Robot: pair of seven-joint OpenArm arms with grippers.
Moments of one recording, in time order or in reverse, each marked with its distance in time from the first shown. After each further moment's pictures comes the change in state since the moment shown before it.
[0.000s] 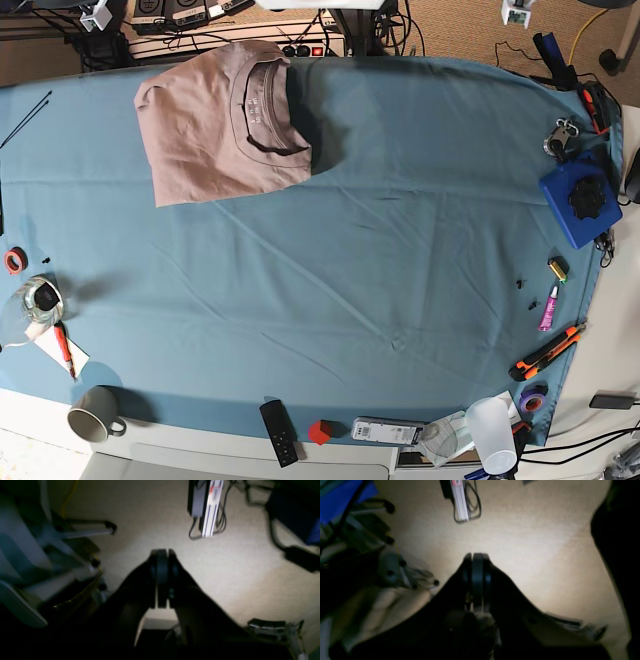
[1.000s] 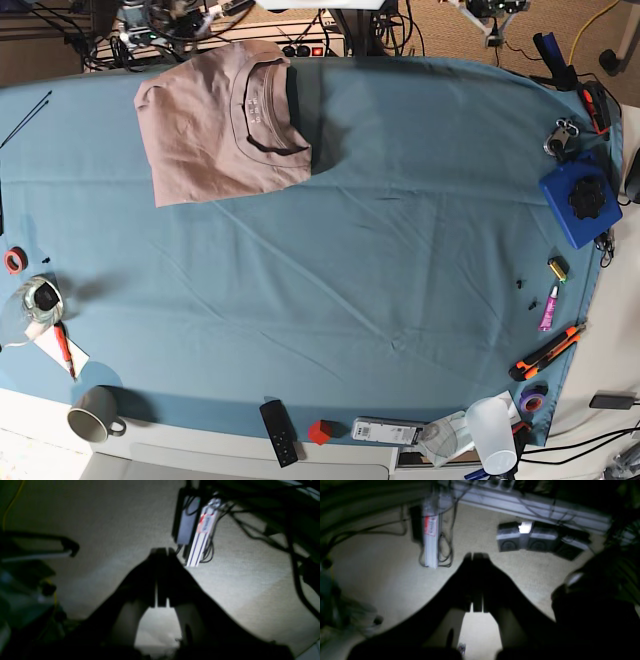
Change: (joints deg) left arm -44.7 0.3 0.0 -88.2 4.9 -10.5 -48.2; right arm 36.8 -0.9 -41.4 -57.0 -44.7 -13.2 63.1
